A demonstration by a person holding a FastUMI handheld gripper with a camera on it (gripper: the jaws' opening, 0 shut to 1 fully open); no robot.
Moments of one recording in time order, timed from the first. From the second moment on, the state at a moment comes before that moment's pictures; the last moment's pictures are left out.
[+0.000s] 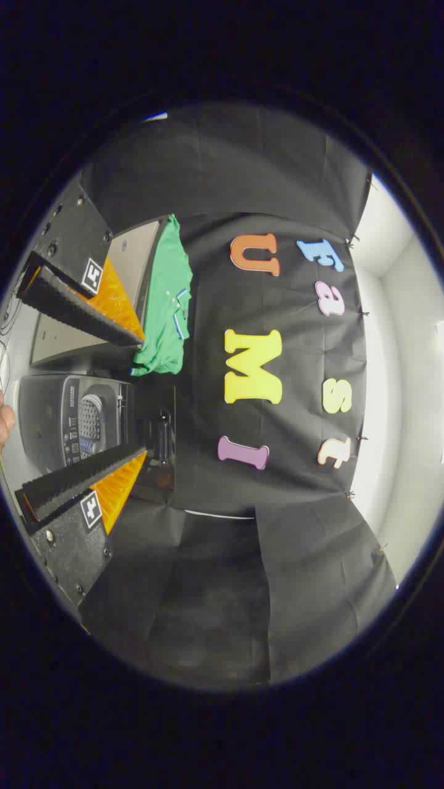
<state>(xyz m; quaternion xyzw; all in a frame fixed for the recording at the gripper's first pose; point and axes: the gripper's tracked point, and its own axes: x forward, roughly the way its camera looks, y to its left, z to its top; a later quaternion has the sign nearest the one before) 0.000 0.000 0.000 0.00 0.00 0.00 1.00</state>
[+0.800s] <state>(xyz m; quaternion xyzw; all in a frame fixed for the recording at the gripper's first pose) 0.027 0.025 0.020 0.01 0.00 0.01 1.00</state>
